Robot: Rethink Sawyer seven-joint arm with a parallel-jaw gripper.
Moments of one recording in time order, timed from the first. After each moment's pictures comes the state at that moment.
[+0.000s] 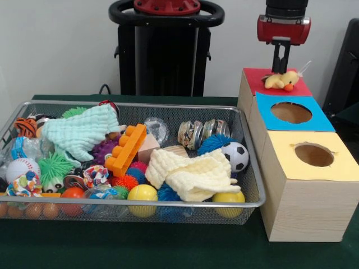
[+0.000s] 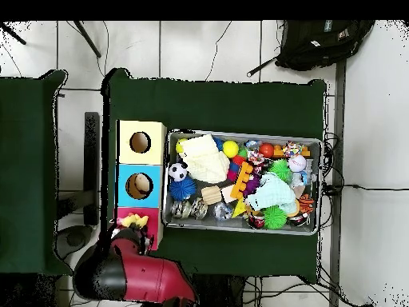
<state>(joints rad) 0.16 -0.89 -0.05 2.22 0.31 0.12 1.88</state>
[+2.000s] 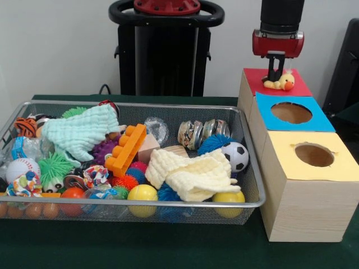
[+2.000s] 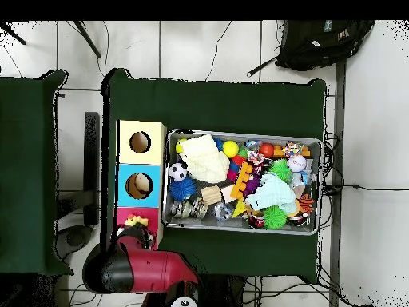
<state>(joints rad) 0.10 -0.82 0.00 2.21 0.21 0.07 1.88</state>
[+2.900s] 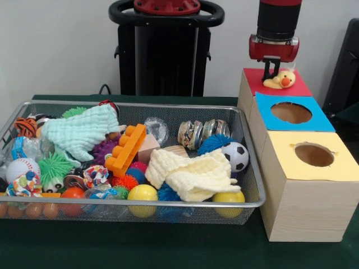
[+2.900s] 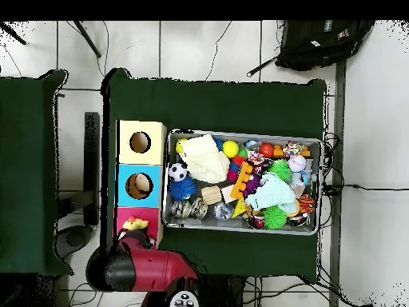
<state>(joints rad) 0.10 -0.77 0.01 2.21 0.21 0.10 1.88</state>
